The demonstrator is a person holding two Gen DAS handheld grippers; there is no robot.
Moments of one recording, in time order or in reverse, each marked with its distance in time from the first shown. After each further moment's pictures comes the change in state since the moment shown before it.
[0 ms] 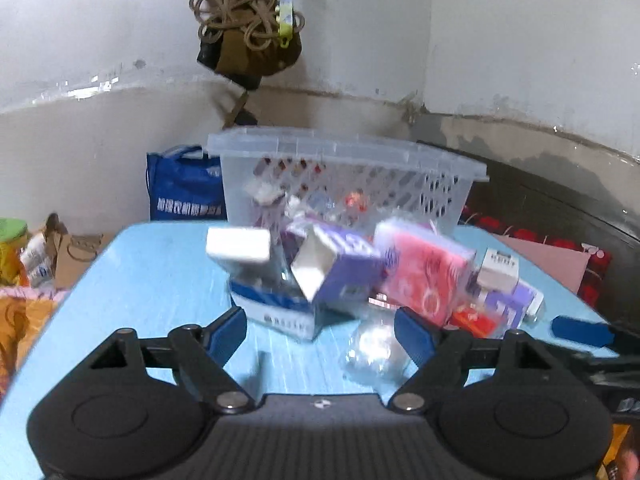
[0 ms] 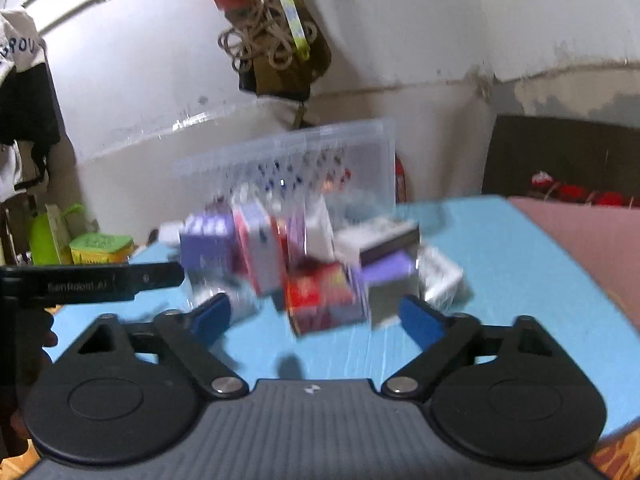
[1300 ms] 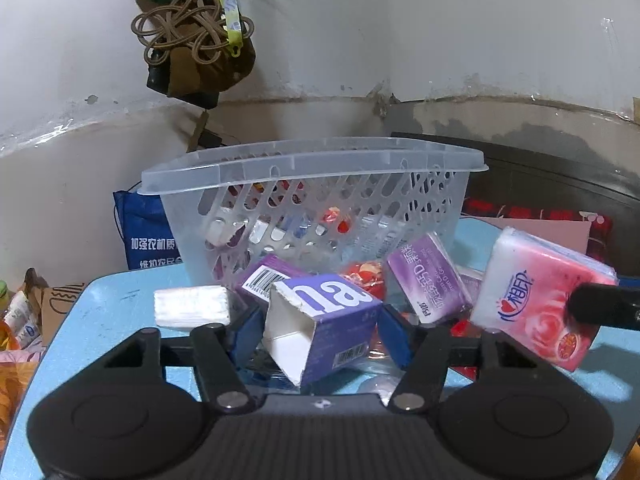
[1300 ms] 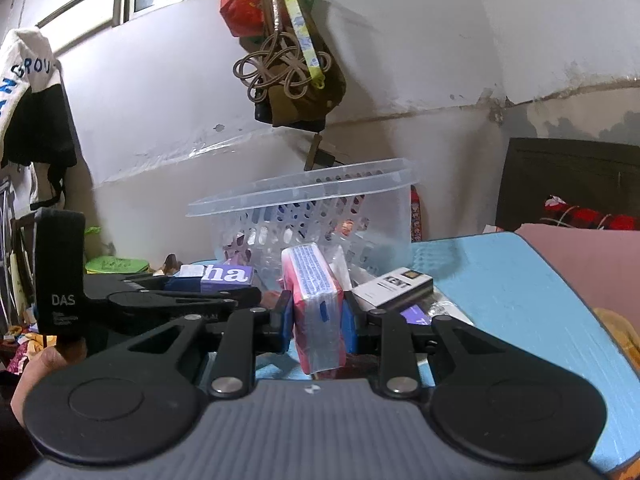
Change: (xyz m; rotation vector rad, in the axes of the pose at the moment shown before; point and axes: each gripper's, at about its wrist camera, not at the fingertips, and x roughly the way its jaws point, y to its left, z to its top) left arm 0.049 -0.021 0.021 0.170 -0.027 -0.023; right arm -0.019 -0.005 0.024 0.004 -0.091 0.055
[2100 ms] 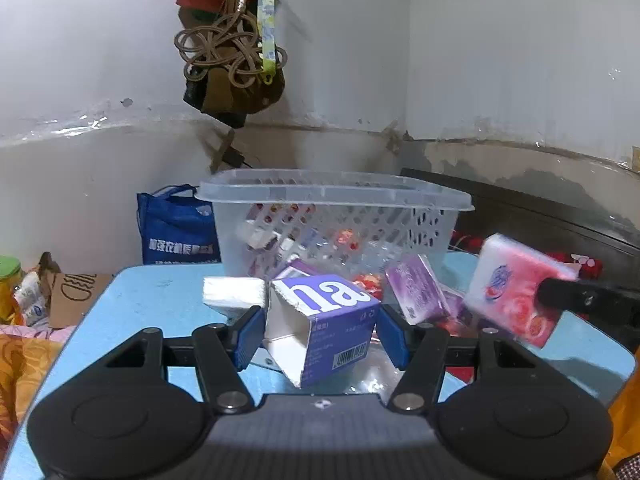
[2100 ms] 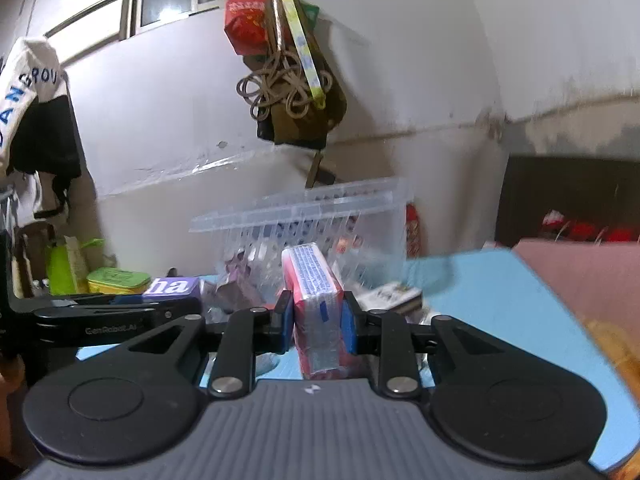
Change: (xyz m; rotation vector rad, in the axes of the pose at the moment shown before) left arm -0.062 0.015 -0.015 -0.105 -0.086 0.010; right arm -0.019 -0.002 0.000 -0.033 -0.069 0.000
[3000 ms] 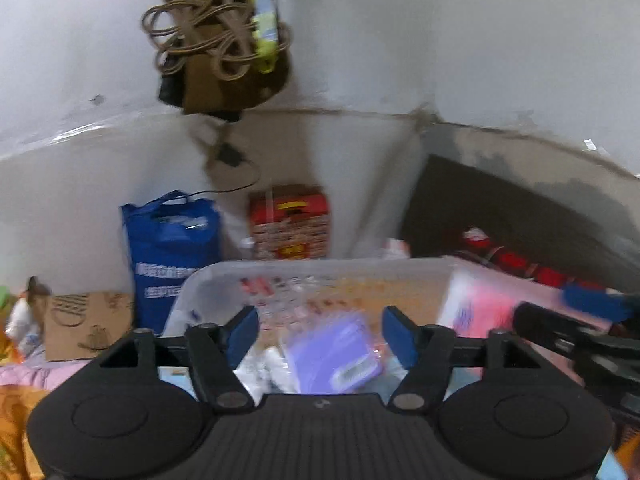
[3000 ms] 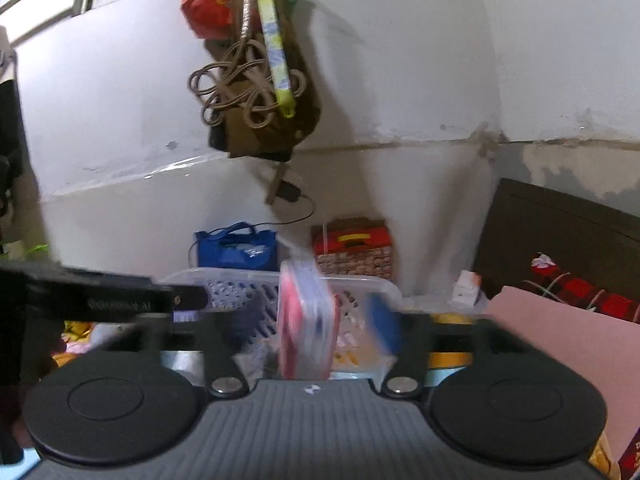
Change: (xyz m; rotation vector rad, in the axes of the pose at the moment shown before) left arm 0.145 -0.007 0.164 -0.017 0.167 0.052; right arm 0.143 -0.017 0.127 -0.048 0.074 -0.108
